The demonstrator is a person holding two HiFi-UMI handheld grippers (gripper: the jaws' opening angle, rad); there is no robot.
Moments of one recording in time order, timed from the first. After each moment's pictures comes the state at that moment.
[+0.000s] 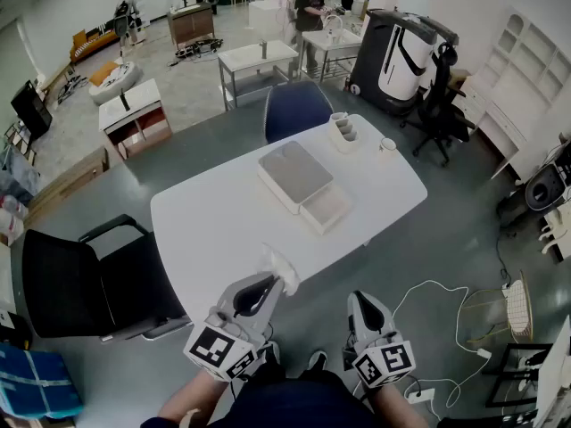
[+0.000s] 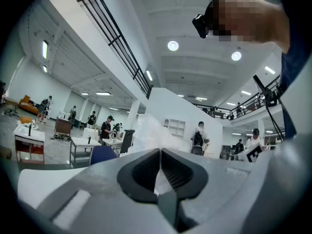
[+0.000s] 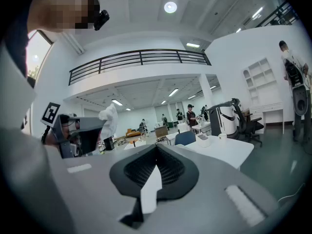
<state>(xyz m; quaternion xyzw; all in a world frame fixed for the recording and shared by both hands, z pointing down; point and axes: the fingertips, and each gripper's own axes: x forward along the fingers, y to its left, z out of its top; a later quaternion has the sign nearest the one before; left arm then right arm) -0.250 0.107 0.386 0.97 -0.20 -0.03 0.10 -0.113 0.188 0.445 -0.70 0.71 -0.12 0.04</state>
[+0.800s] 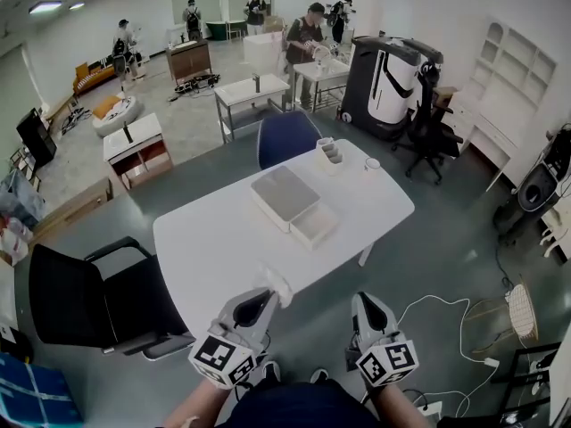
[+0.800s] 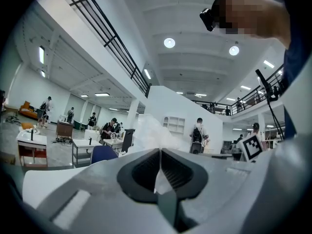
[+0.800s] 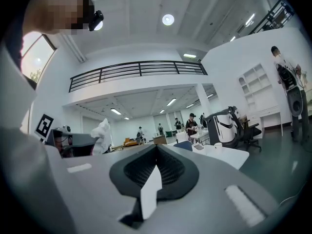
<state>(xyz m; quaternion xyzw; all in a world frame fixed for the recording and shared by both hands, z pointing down) -0.245 0.167 0.389 0.97 -0.21 -0.01 0.09 -0.082 0.240 0.411 -0.71 0.70 -0.09 0.07</state>
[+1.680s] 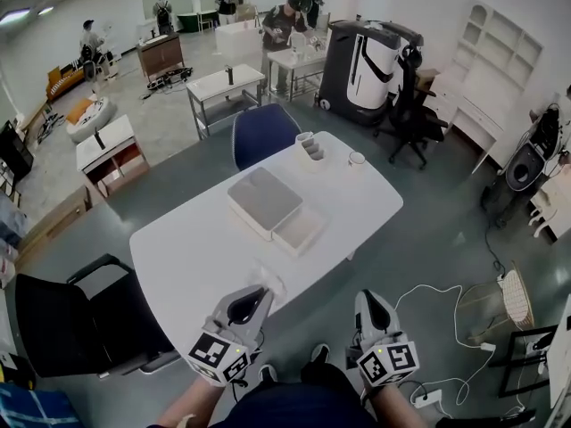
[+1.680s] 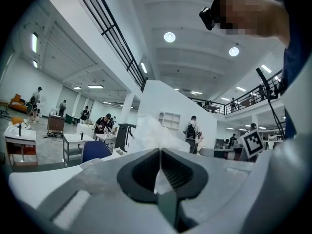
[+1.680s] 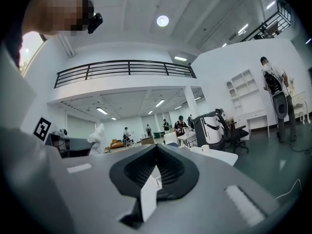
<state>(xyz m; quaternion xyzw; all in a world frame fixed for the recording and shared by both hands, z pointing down) -0.185 0.101 0.418 0.98 -0.17 0.01 0.10 -0.017 0.202 0.426 -0.76 0.64 -0.09 0.08</state>
